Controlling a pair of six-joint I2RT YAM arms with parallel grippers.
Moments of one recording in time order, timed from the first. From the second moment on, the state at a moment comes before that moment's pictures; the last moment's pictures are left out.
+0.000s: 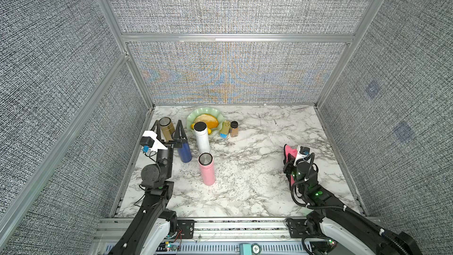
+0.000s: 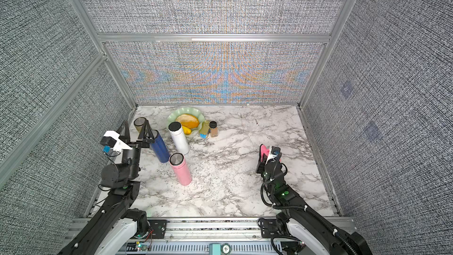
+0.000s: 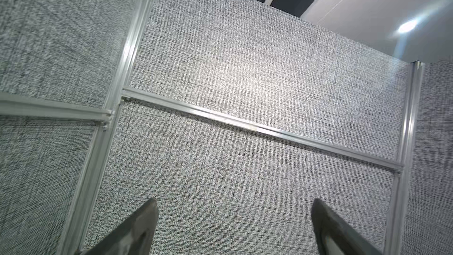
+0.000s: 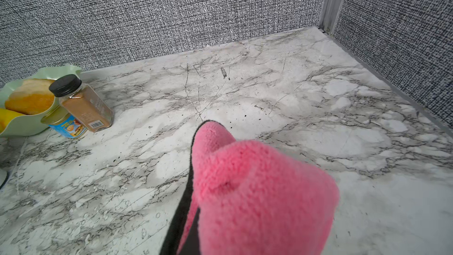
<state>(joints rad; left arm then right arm) -0.19 0.69 0.41 0.79 -0.02 -0.23 0.49 0.78 0.19 0.25 0.47 0.35</state>
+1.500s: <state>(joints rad) -0.49 0.74 0.08 0.72 0.36 -0.10 0.48 0.84 0.22 0.25 0.46 0.35</state>
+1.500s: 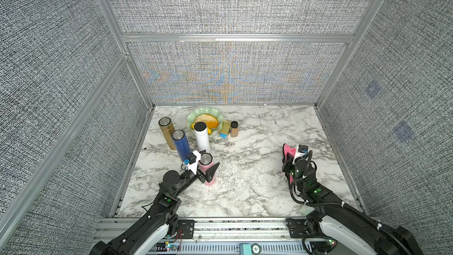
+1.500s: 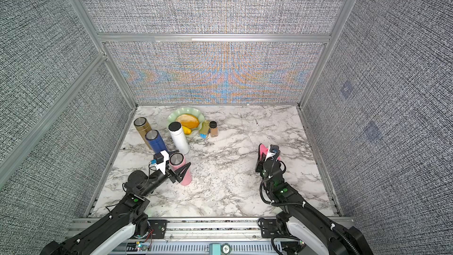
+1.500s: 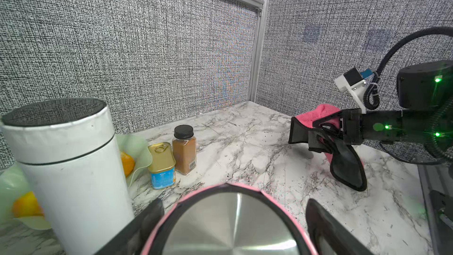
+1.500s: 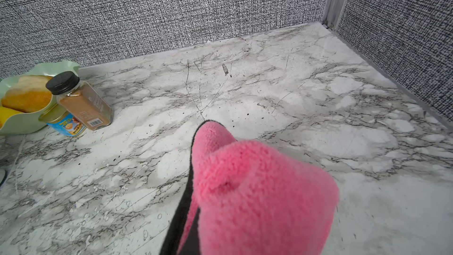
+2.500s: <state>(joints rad) -0.50 1.15 0.49 0.93 0.41 -0.23 0.75 1.09 0.49 0.50 0.15 0.37</state>
